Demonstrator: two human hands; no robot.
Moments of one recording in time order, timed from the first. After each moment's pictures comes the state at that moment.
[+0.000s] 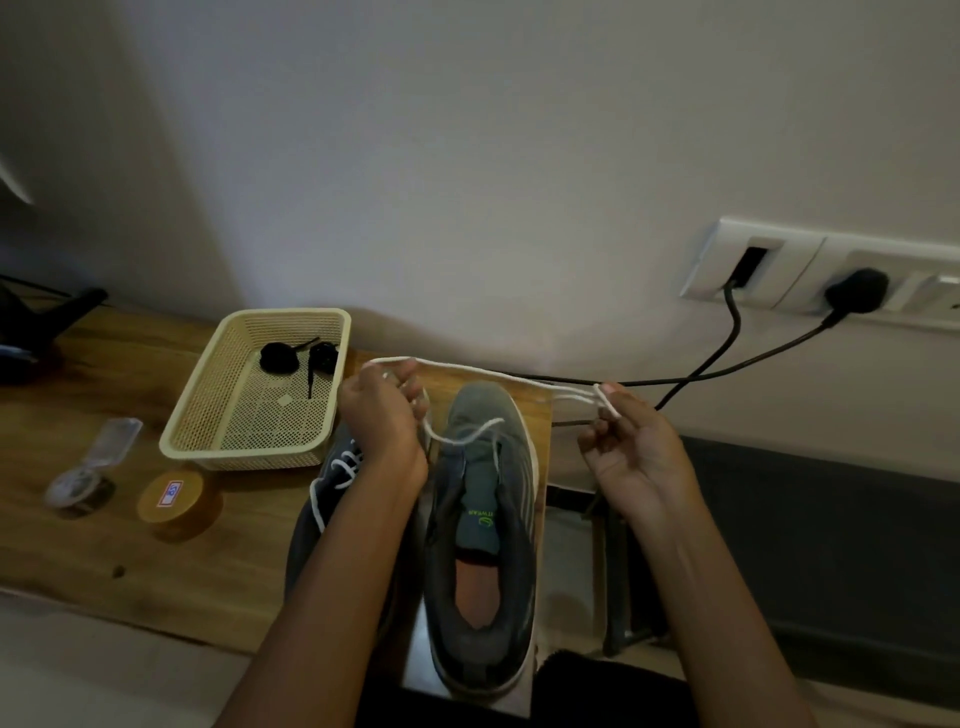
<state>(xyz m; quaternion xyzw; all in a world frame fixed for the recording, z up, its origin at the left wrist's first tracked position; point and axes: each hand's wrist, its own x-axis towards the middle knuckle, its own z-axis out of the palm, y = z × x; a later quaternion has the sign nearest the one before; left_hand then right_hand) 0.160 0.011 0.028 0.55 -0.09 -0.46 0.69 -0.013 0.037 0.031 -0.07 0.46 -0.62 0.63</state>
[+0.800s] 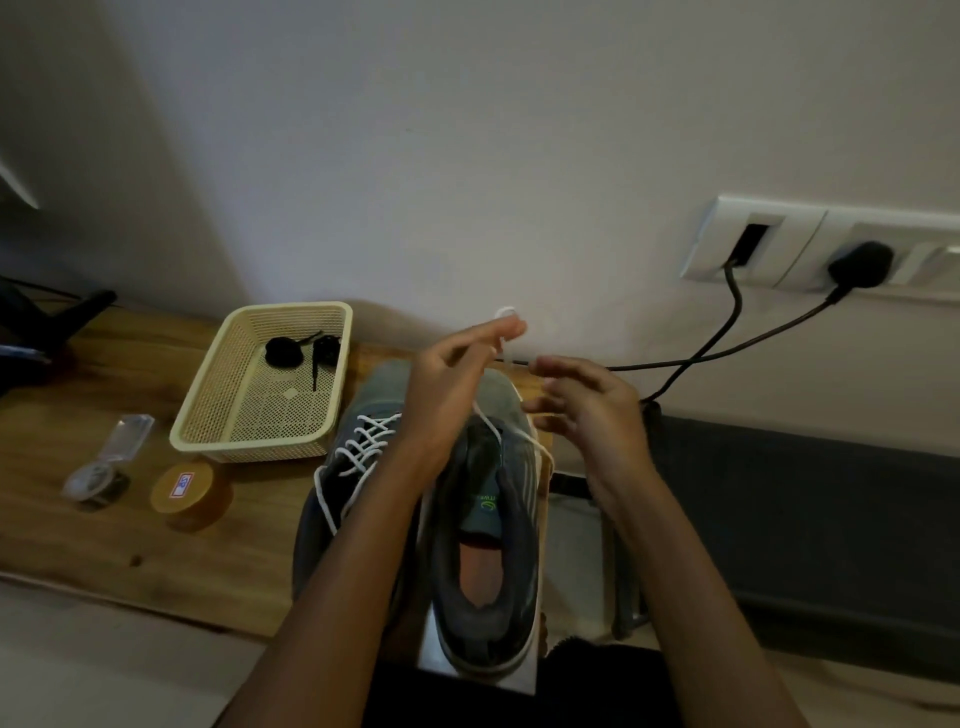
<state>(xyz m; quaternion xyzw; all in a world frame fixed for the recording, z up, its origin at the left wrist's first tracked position) 0.139 0.031 0.043 0.49 -0.50 -0.47 0.54 0.010 0.044 0.036 -0.38 0.53 -0.53 0.54</state>
